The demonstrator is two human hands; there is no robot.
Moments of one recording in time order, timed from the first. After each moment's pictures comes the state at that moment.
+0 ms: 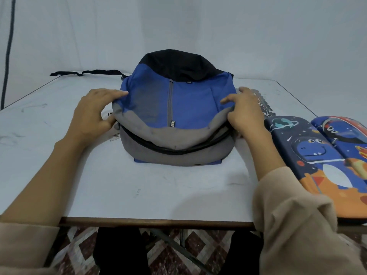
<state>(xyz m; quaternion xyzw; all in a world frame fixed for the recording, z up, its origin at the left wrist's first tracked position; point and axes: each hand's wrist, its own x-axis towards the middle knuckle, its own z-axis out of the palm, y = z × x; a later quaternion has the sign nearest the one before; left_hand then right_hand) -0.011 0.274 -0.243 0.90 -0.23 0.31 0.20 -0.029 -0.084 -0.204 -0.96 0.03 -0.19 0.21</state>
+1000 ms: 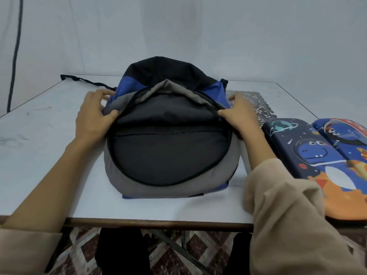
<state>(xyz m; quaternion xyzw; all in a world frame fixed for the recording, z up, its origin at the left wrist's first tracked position) -0.015 0.261 -0.244 0.88 -0.02 0.30 0.37 -0.003 -0.083 -0.213 -0.93 0.08 -0.13 0.33</state>
